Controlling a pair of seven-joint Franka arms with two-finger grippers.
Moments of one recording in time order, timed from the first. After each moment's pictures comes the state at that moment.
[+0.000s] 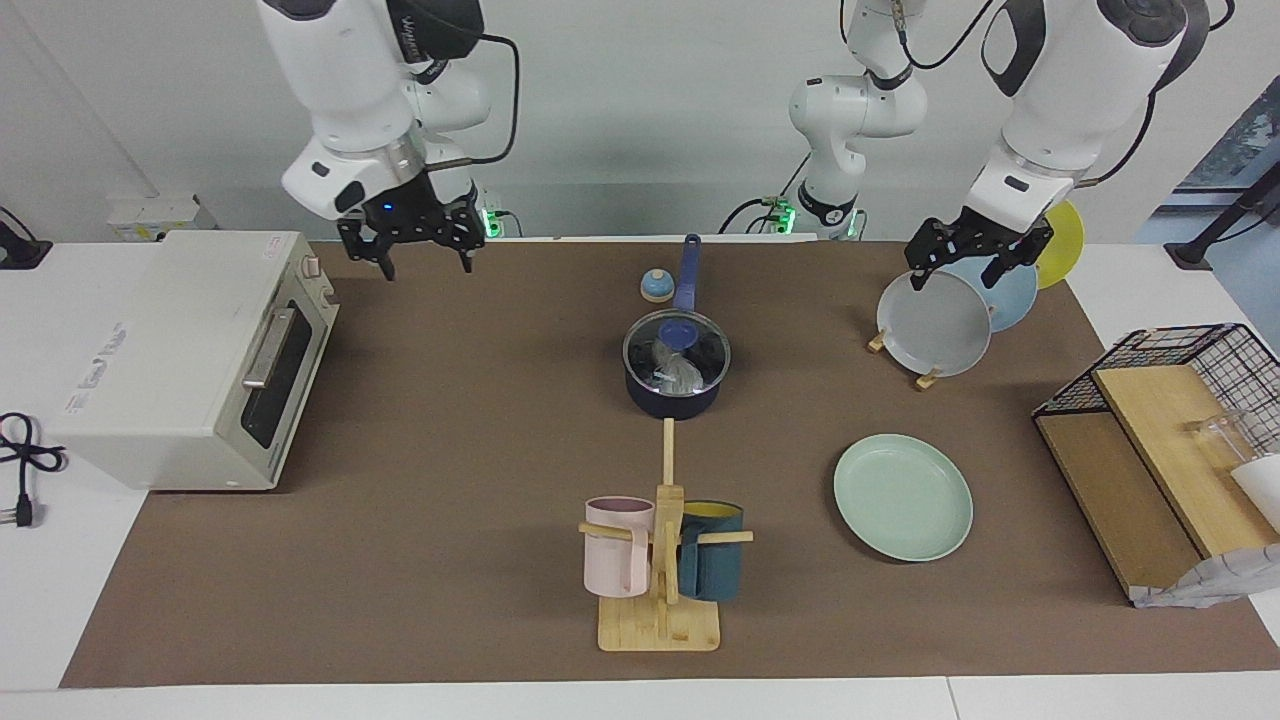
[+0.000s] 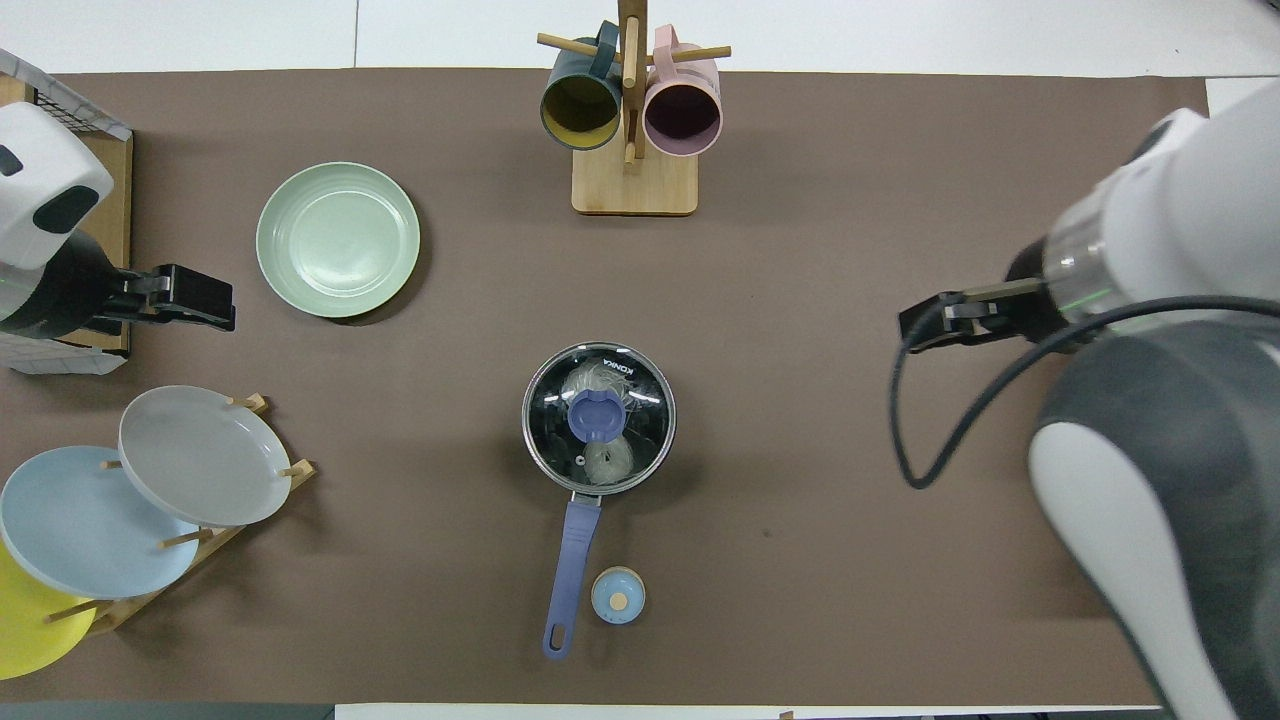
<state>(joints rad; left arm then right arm) -0.13 -0.02 -0.03 -1.65 -0.01 1.60 -0.11 0.29 0.04 0.01 -1.59 0.05 1.60 0.24</state>
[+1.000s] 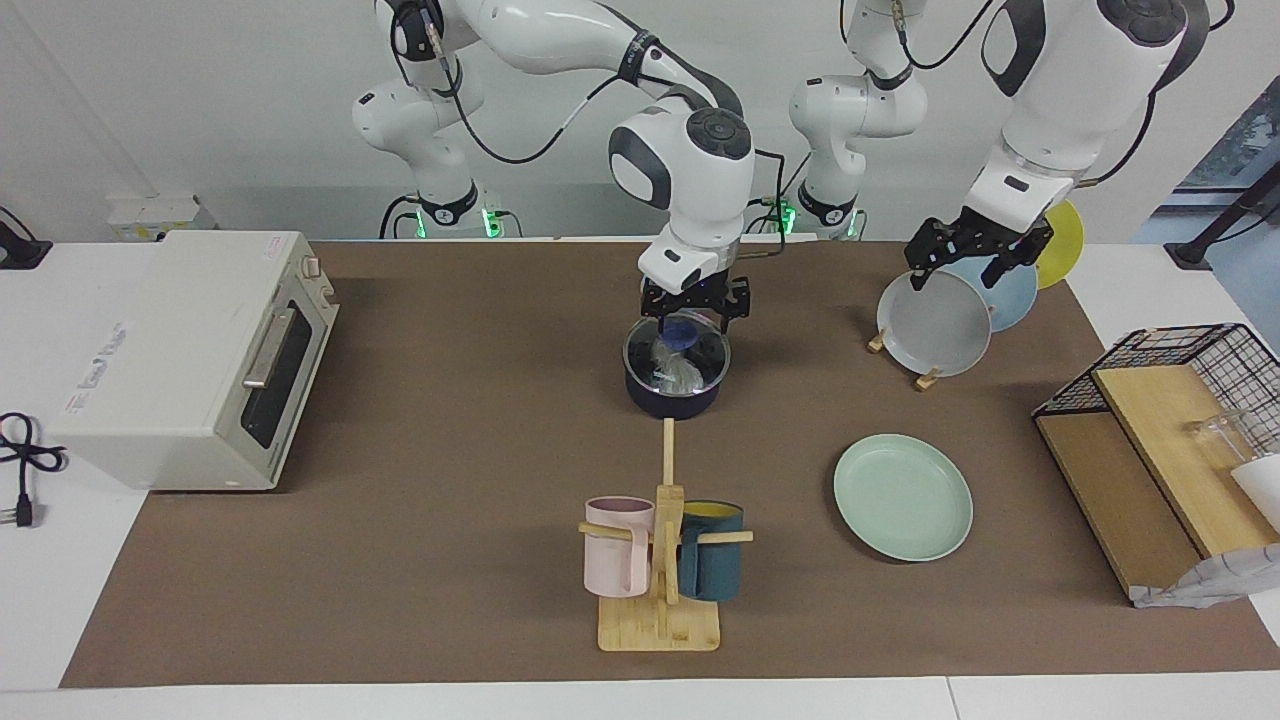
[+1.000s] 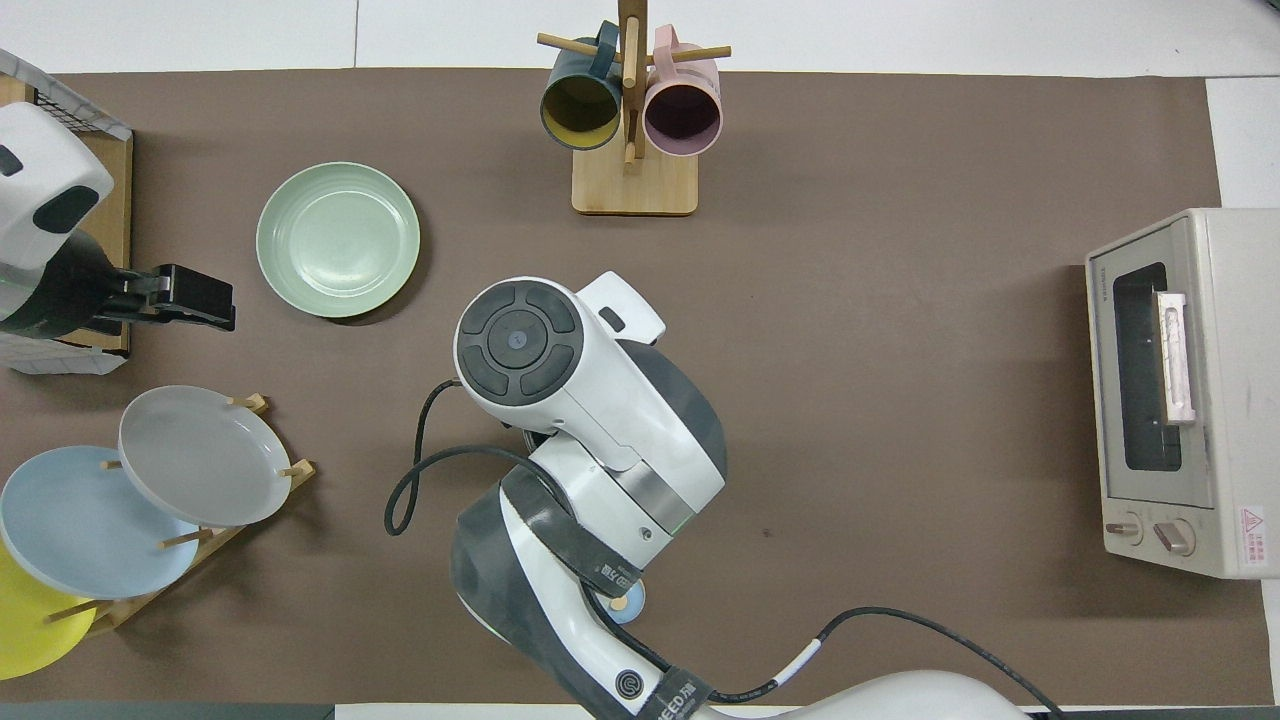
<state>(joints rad) -0.13 -0.02 -0.03 -1.65 -0.01 1.60 -0.11 0.72 0.42 0.02 -1.45 0.00 1.87 0.79</state>
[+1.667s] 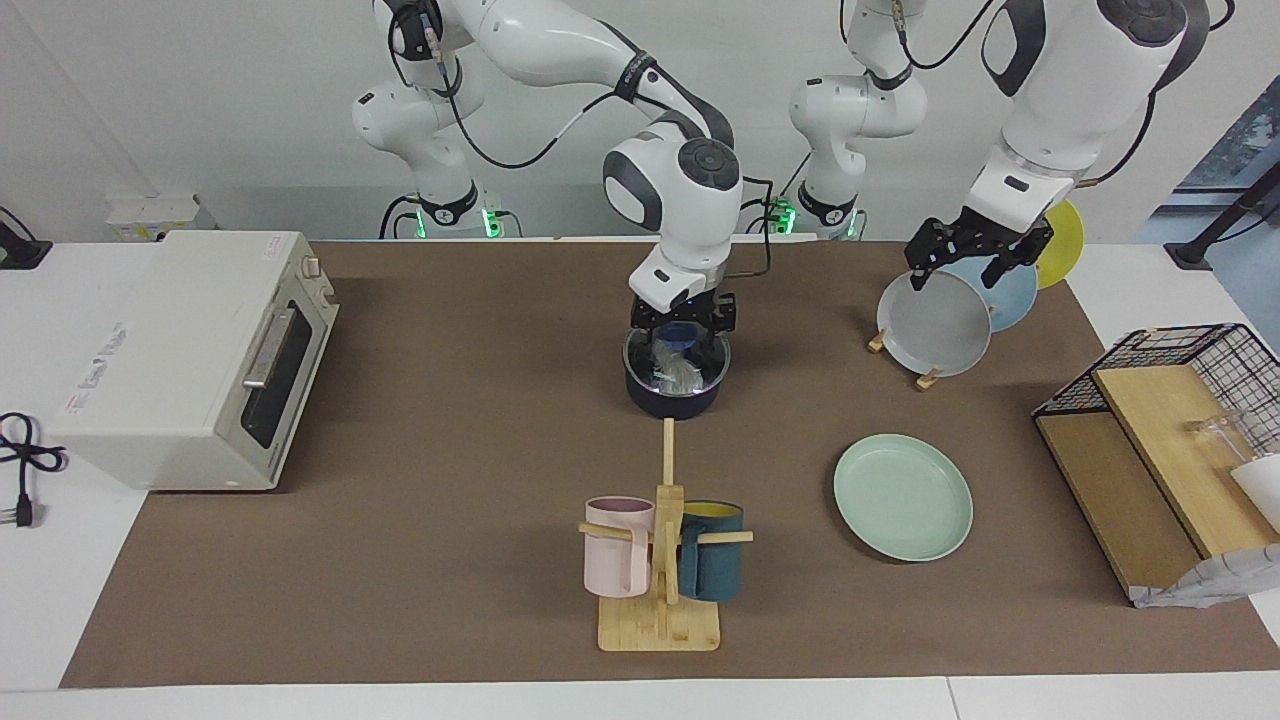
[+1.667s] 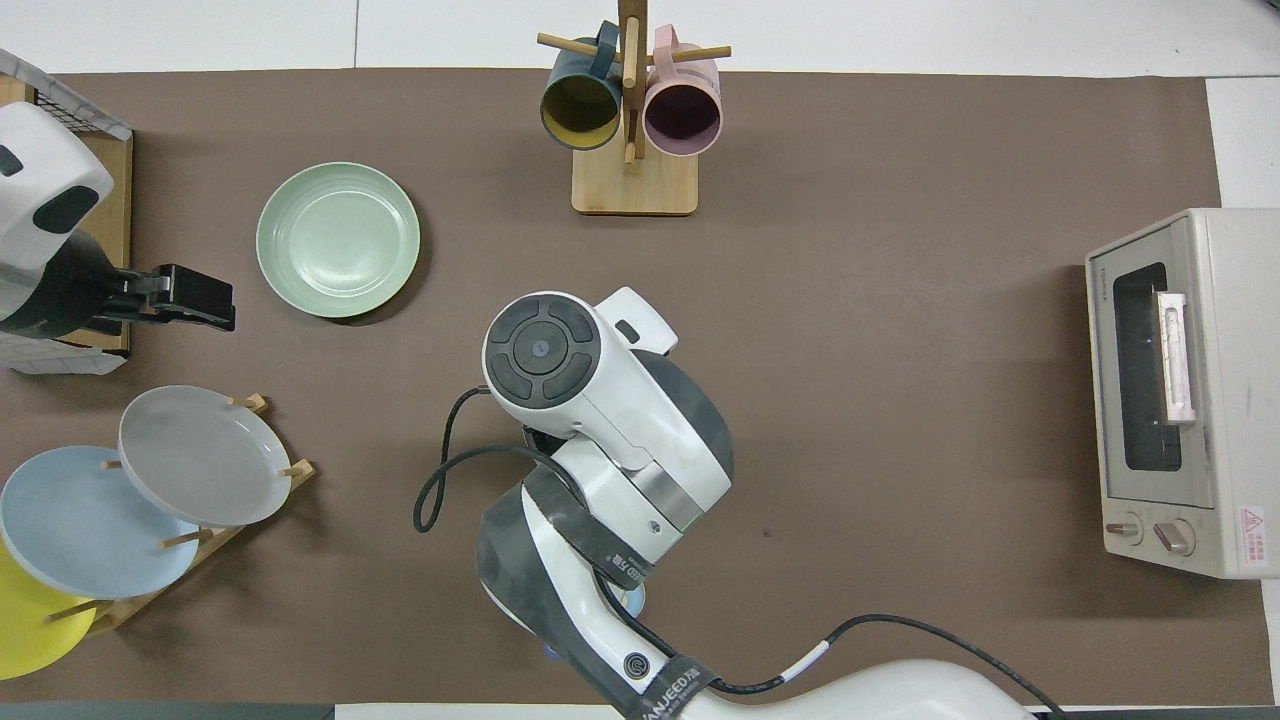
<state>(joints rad) -0.13 -0.02 -0.03 -1.65 -0.01 1.60 -0.11 0.72 0.41 0.01 -1.55 0.00 1.92 0.79</state>
